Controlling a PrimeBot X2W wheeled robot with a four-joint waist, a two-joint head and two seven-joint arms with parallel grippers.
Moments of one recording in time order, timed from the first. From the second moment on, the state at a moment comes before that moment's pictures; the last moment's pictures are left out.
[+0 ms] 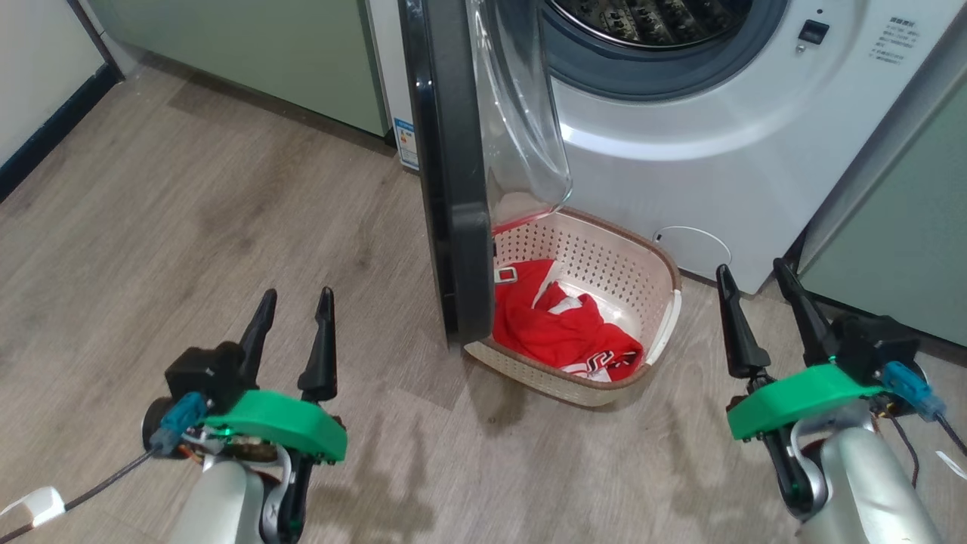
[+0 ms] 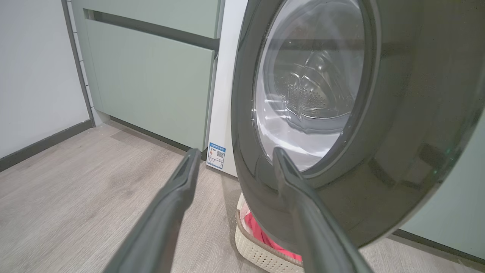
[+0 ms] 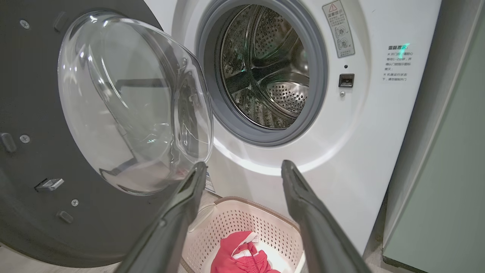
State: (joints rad) left arm -0.15 0.04 -0.13 0.27 -0.30 -0.02 -0.25; right arm -0.17 -0.07 0.00 0.32 0.22 0.13 -0.25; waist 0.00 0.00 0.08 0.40
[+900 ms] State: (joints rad) left arm -0.15 0.04 -0.13 0.27 -0.30 -0.02 -0.25; right arm -0.17 -0.06 -0.01 0.33 0.20 0.13 -0.25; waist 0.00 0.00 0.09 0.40
